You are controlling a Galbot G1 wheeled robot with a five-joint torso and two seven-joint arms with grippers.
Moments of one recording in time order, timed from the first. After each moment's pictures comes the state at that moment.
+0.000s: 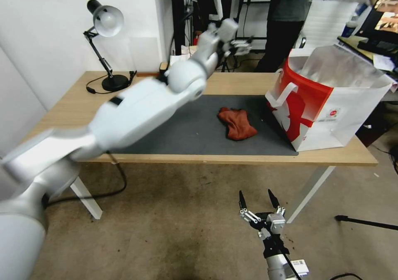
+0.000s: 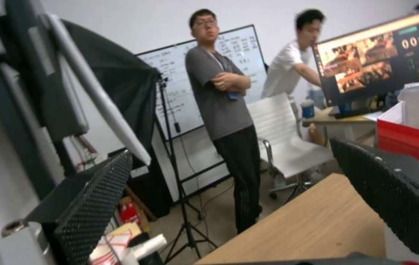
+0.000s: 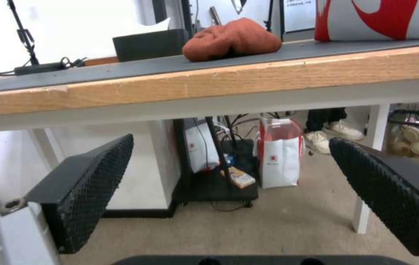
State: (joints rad) left arm -0.06 -1.14 0.55 -1.51 -0.81 0.15 -0.32; right arm -1.70 1.25 0.28 1.85 0.23 0.51 0.17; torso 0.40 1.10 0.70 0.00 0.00
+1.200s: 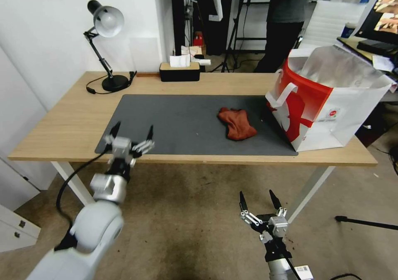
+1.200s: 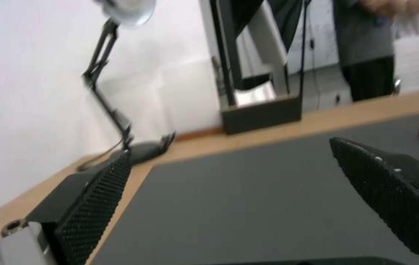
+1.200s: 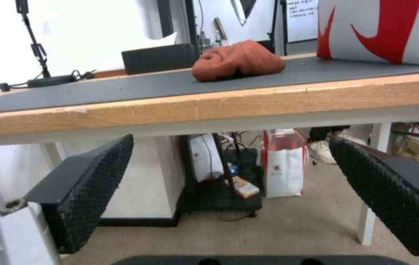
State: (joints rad) left arm 1.51 -1.09 -0.45 -2.08 -0.22 -0.14 -0.27; right arm -1.73 1.24 0.28 1.90 0.22 0.52 0.17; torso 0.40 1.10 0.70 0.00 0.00
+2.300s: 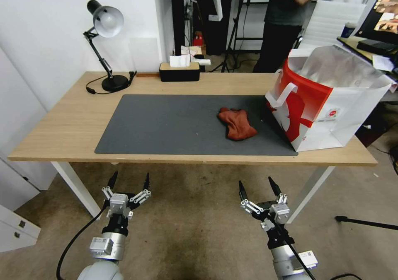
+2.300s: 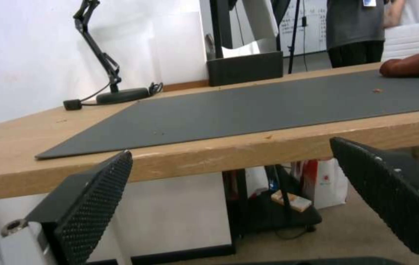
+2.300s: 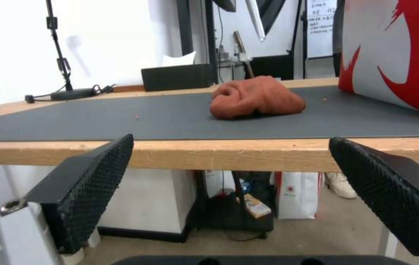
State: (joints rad) left arm 1.67 -1.25 -0.45 -1.91 -0.15 -0.42 -0.15; right arm -1.70 1.19 0.31 1.97 0.24 0.46 0.12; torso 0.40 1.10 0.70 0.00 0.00
